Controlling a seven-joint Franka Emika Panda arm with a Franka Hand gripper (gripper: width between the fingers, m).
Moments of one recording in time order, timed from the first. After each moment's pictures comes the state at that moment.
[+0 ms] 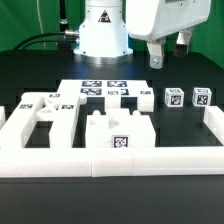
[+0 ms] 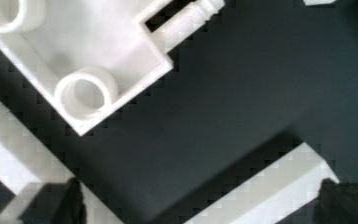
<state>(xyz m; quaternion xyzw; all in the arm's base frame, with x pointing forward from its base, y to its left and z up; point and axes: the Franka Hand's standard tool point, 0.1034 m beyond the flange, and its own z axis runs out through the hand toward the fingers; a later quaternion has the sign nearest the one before) 0.563 0.057 0.119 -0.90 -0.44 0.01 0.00</state>
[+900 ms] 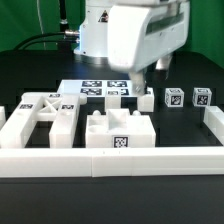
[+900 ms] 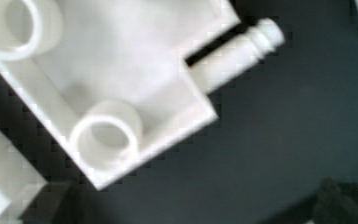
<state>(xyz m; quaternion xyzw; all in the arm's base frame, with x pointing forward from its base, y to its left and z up) 0.571 0.017 0.066 -0.88 -0.48 0.00 0.00</state>
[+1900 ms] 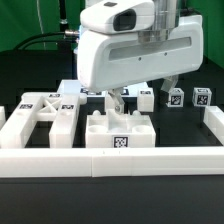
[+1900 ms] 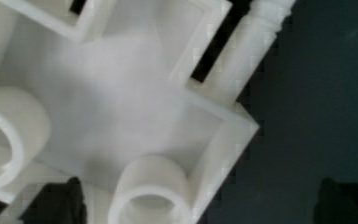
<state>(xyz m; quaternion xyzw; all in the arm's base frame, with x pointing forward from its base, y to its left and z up) 0.577 0.017 0.050 -0.97 -0.22 0.00 0.01</state>
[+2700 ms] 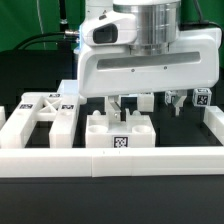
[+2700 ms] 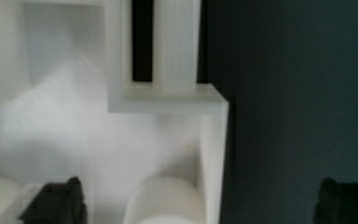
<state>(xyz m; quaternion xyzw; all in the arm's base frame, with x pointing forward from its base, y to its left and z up) 0.582 0.022 0.032 -1.00 -0.01 0.01 0.03</state>
